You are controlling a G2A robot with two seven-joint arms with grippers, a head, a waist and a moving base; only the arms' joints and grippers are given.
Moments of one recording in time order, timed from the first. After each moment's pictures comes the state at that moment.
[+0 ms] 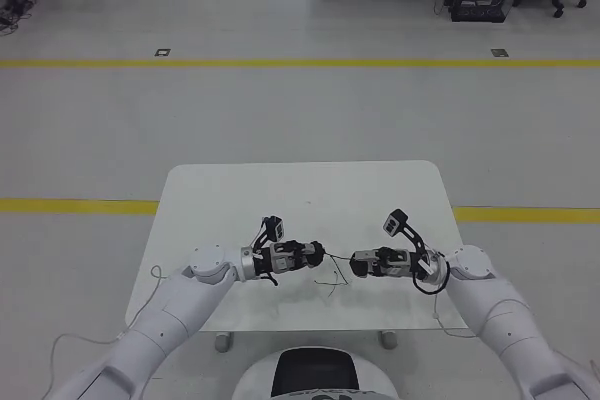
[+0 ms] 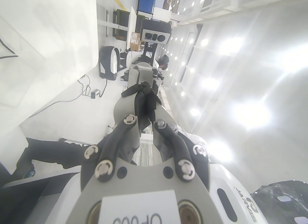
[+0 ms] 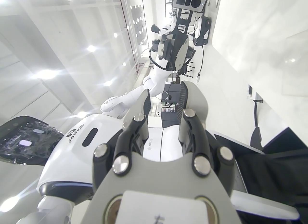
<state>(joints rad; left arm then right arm) 1.16 -1.19 -0.84 -1.12 -0.69 -0.16 -0.99 -1.23 -1.10 1.07 -1.01 0.69 -0.34 1.39</state>
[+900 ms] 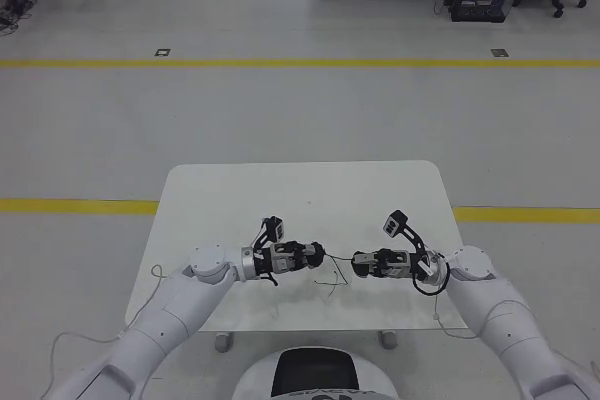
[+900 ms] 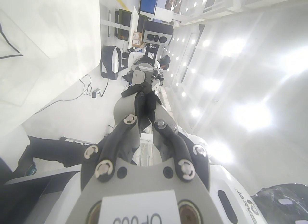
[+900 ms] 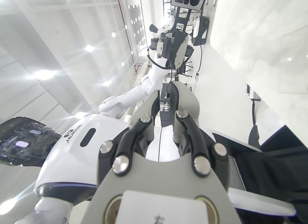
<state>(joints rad) 1.15 -1.19 -0.83 -1.11 -0.69 -0.16 -0.99 -1.23 -1.10 1.08 -1.01 0.67 -0.34 1.39</state>
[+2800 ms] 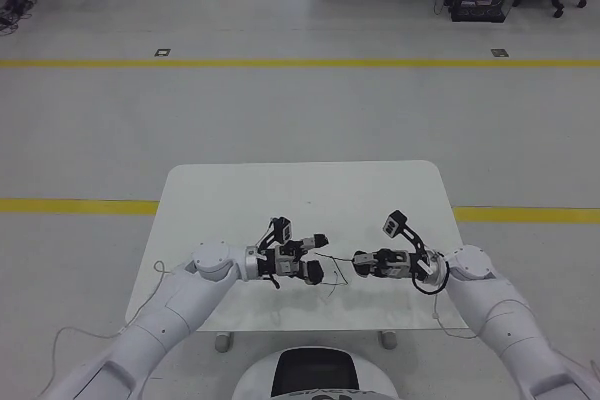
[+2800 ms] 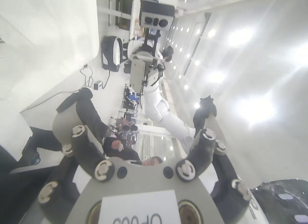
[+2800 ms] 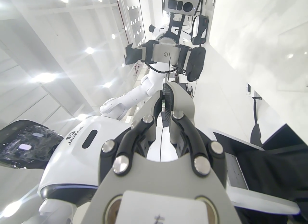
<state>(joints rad) 1.11 -1.19 -0.80 -1.13 -0.69 -0.11 -1.10 -1.23 -1.10 1.06 -1.01 0.68 -0.31 1.39</state>
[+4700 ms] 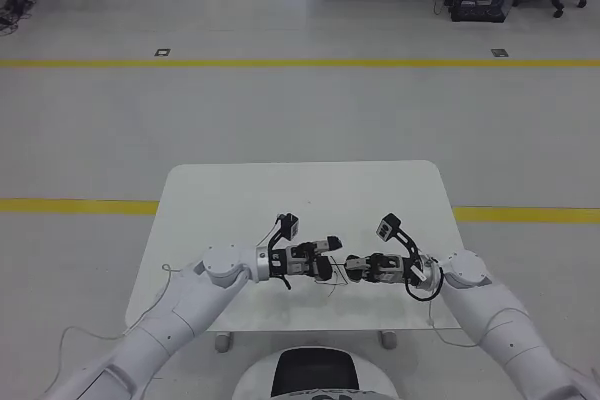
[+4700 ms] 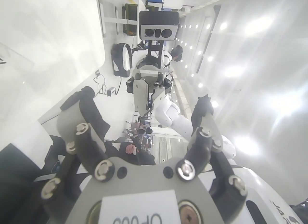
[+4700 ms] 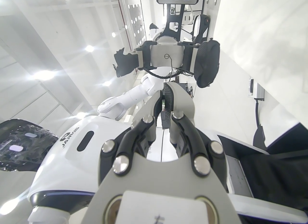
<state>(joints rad) 1.14 -1.19 -0.77 -1.22 -0.58 -0.18 -0.91 -1.29 -1.07 1.04 -1.16 0.68 -0.31 1.30</state>
